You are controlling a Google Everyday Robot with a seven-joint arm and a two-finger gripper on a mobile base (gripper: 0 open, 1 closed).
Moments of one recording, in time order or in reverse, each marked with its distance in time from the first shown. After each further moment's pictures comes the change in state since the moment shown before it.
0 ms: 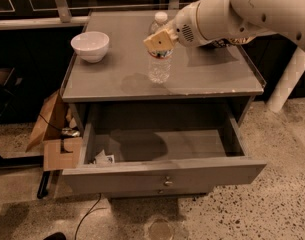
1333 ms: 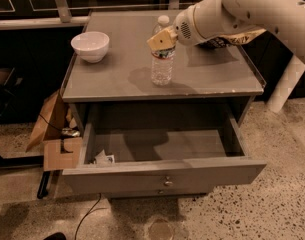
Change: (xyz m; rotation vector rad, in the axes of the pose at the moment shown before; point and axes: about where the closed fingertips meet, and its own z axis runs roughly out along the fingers) arm 0.025 -0.036 0.031 0.005 0.087 0.149
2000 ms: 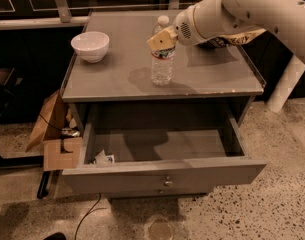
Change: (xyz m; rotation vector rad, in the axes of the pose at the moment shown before) arm -0.001 0.000 0.000 0.000 0.000 0.000
